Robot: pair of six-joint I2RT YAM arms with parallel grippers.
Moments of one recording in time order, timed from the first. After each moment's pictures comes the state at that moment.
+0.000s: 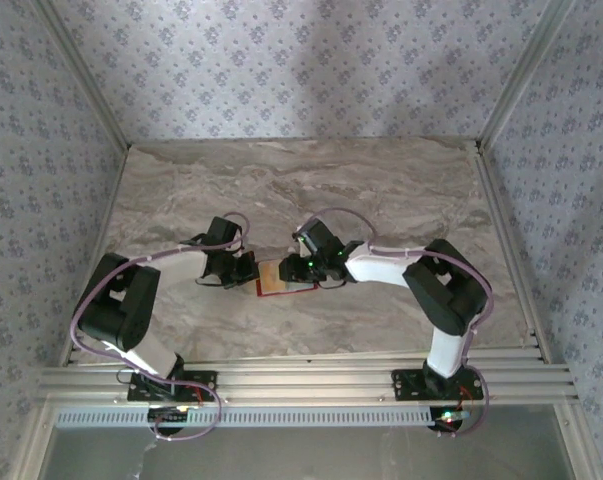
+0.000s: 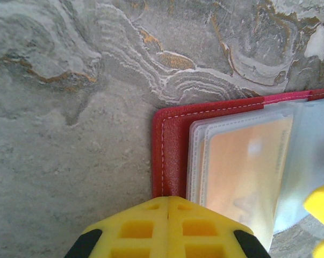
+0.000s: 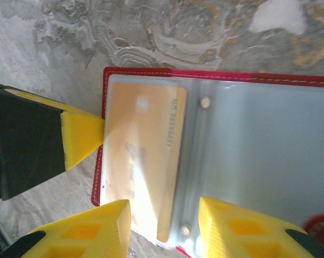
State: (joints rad) left arm -0.41 1.60 0.74 -0.29 0.37 -0.65; right arm 0.80 1.79 1.00 -0.12 -0.29 0.68
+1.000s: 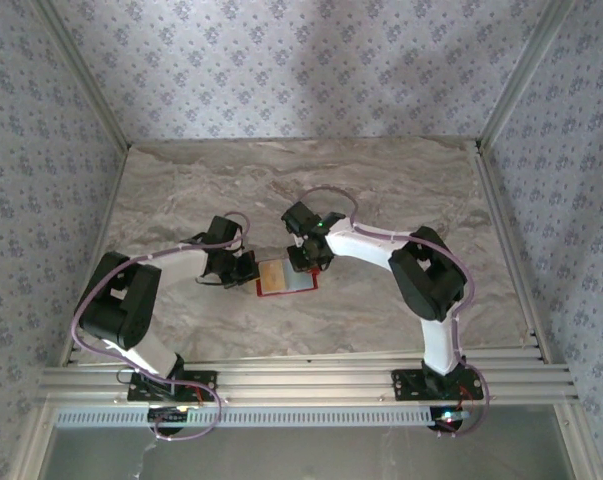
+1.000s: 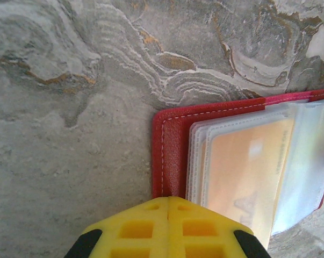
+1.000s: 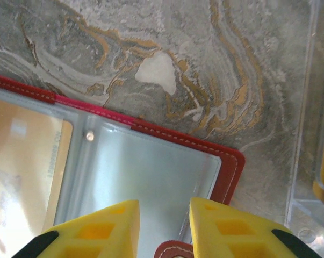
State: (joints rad) left arm -0.41 1.61 0.75 -0.30 0.37 -0.65; right arm 0.79 1.96 1.37 -0.63 0.01 0.35
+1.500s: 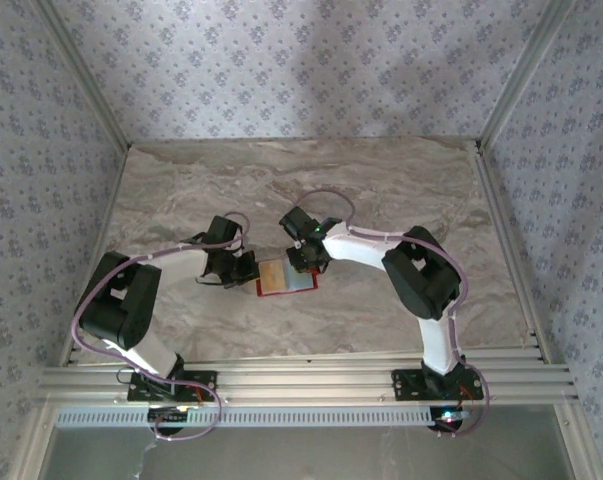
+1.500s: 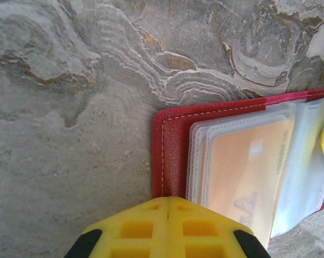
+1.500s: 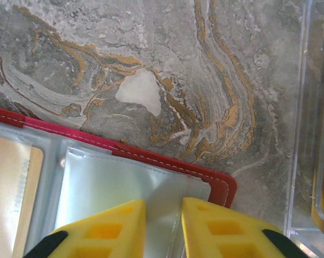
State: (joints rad) left arm -0.41 1.61 0.76 -0.31 0.37 -0.65; right arm 0.80 1.99 1.34 -0.54 0.07 0.35
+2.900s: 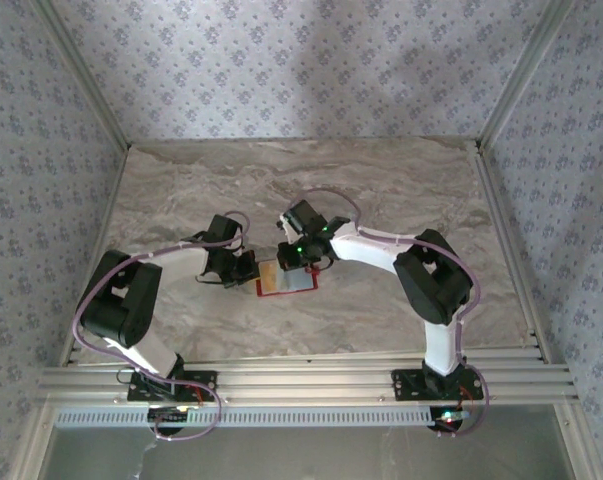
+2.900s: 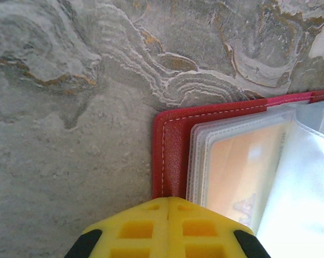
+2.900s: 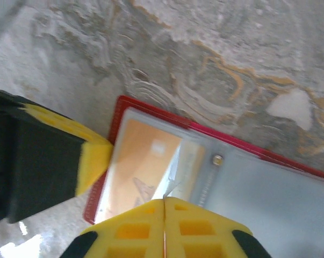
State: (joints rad) left arm -0.41 1.62 0.77 -0.32 0.38 -0.65; right arm 0.79 1.91 1.30 -0.38 -0.29 0.44
